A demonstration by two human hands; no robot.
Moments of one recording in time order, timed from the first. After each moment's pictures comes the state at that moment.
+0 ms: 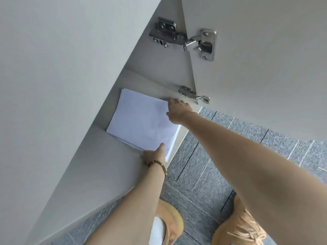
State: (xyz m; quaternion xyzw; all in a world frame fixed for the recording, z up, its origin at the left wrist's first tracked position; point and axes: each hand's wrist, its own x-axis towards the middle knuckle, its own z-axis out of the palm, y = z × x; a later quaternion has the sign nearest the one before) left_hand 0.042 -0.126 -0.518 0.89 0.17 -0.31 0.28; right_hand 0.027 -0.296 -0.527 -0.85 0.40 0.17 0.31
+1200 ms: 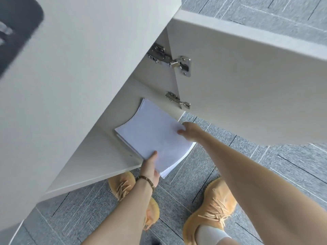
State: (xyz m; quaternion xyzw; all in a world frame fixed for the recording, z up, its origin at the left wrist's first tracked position) left_hand -0.018 -0.086 -0.494 0.68 0.22 -0.47 0.51; right_hand -0.098 -0.285 -0.489 -0.70 0.47 0.20 0.50
